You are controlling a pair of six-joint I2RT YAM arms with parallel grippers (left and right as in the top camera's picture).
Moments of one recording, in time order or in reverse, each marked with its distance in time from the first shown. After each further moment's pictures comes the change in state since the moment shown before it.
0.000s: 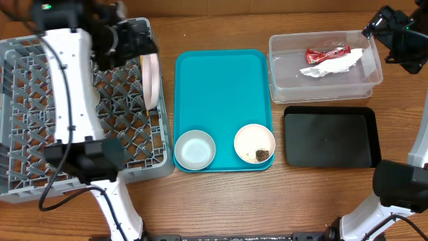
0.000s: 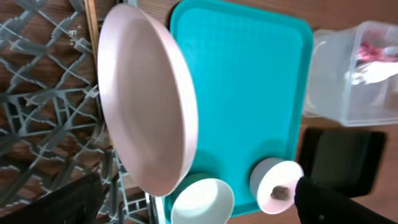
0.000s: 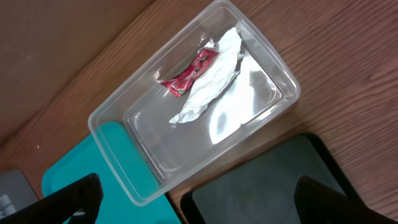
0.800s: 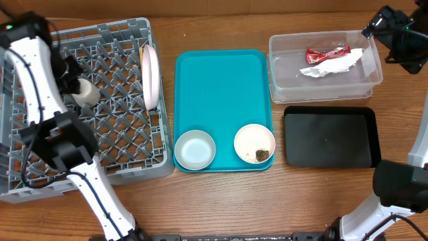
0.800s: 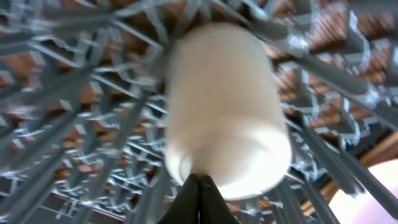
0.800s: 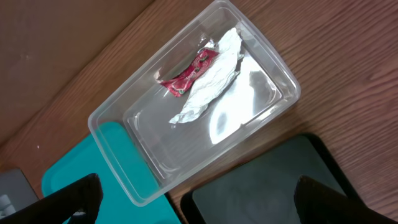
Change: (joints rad) left arm 0.351 0.293 0.006 -0.003 -0.366 -0.170; right arm 0.000 0.000 0.000 0.001 0.000 0.000
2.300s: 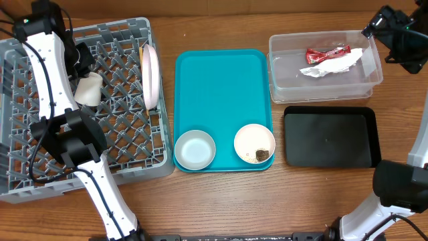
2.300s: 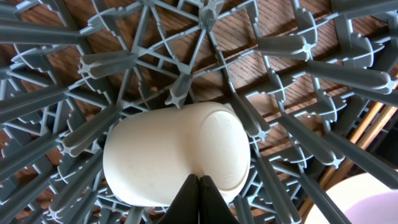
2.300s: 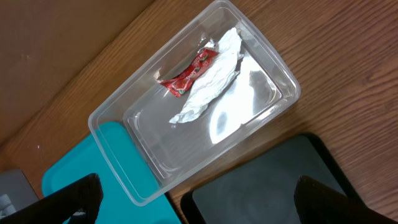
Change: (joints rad) left arm -0.094 0.001 0.000 0.163 -0.023 0.065; right arm 0.000 0.000 0.000 0.000 0.000 0.000
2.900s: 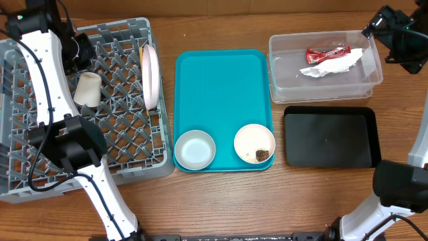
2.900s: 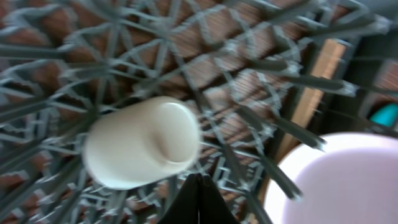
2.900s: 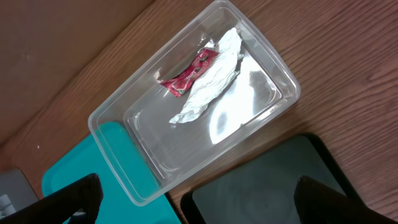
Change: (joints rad) left arm -0.010 -0.079 0.002 0.007 0.088 0.035; right arm 0.000 0.000 0.000 0.000 0.000 0.000
